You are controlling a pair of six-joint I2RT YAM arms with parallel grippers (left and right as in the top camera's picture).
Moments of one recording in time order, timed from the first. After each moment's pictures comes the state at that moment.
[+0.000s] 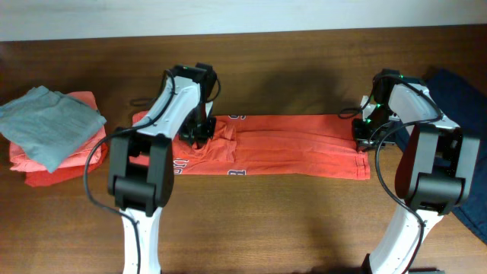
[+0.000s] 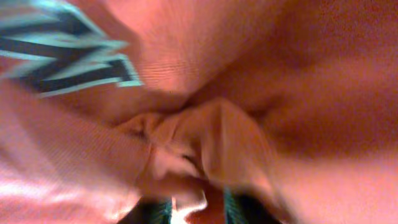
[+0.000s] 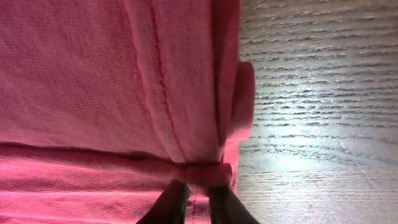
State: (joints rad) left arm -0.30 2.26 1.85 -1.32 -0.04 -0.13; right arm -0.18 2.14 1.53 -1.12 -0.05 -0.06
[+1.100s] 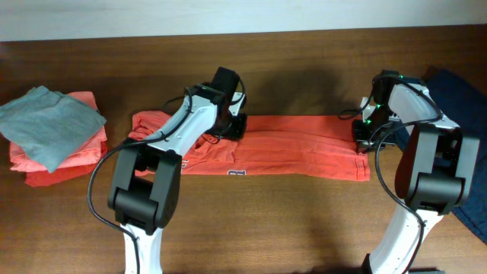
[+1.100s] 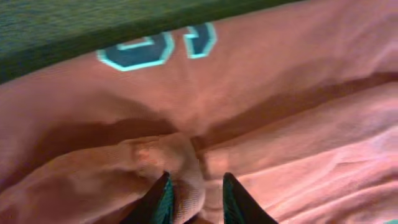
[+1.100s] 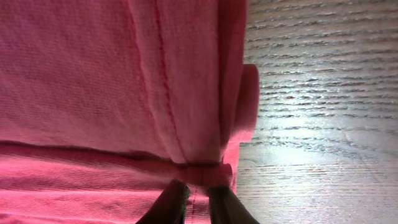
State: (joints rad) left arm -0.42 2.14 1.61 -0.82 0.20 -0.16; right arm -0.18 2.14 1.53 -1.14 -0.05 -0.06
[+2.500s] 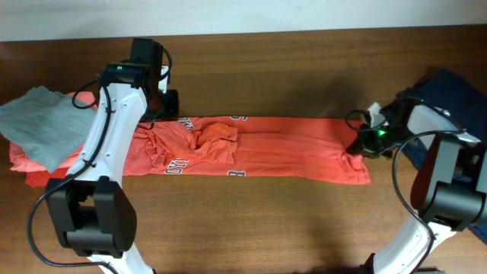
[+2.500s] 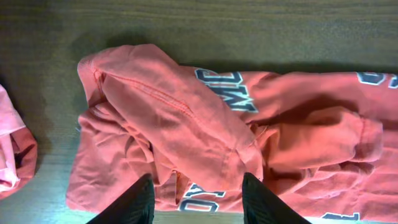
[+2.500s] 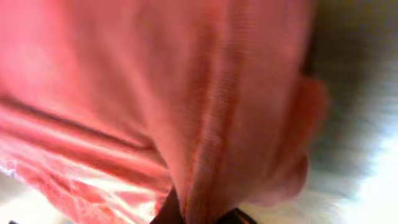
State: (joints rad) left arm -0.11 1.90 1.69 -1.11 -0.04 -0.12; right arm -0.33 2.04 1.30 -0.91 -0.46 -0.10
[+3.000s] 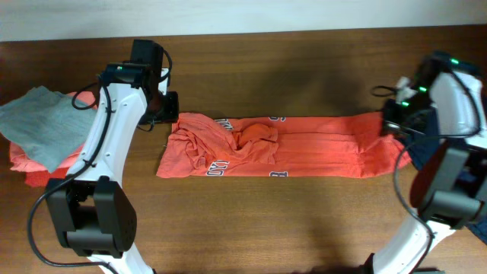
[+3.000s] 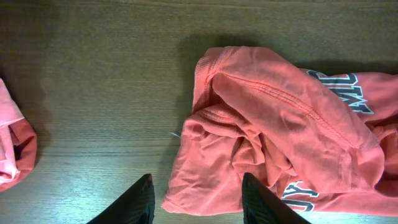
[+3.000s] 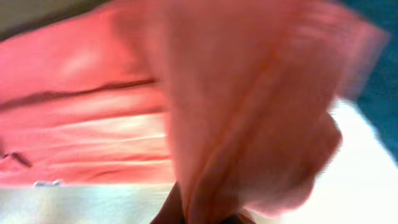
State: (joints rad) left arm -0.11 1.90 1.69 -1.13 -0.04 -0.12; right arm -0.27 2.05 1.74 -1.35 -0.18 -0.01
